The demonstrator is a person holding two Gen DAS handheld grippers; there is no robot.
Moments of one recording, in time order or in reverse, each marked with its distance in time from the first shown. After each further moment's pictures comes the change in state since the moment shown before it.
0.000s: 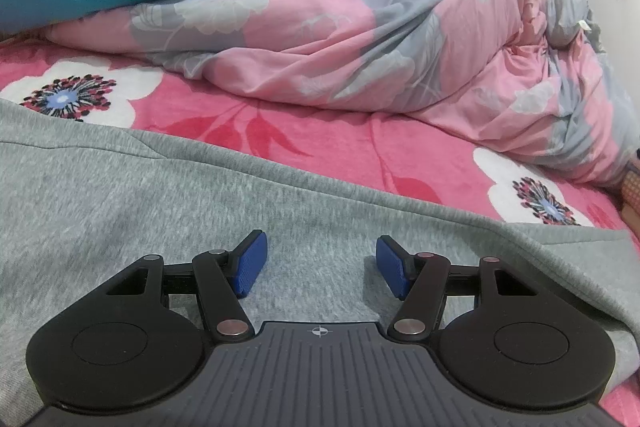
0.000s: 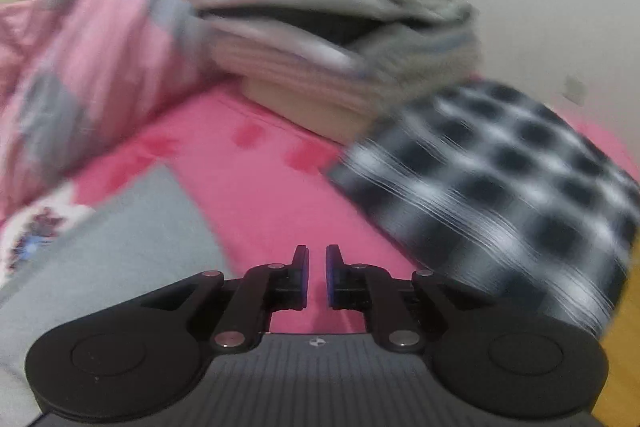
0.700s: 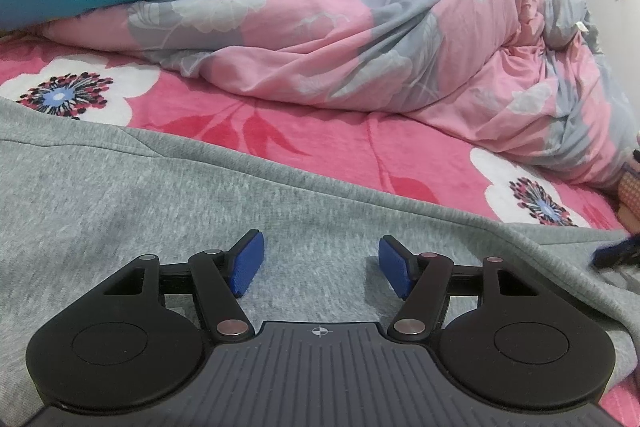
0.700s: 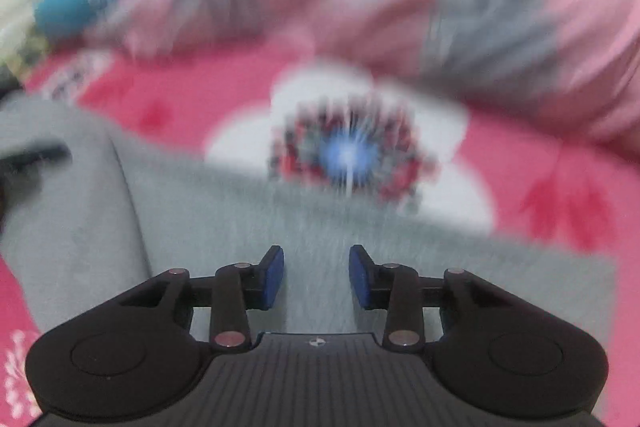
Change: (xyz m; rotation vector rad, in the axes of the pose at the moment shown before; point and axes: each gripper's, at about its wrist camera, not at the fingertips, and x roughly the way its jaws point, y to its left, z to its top) left arm 0.001 0.000 -0.001 -0.001 0.001 -0.010; right arm 0.085 0.253 -0.012 -0.809 0.292 0.611
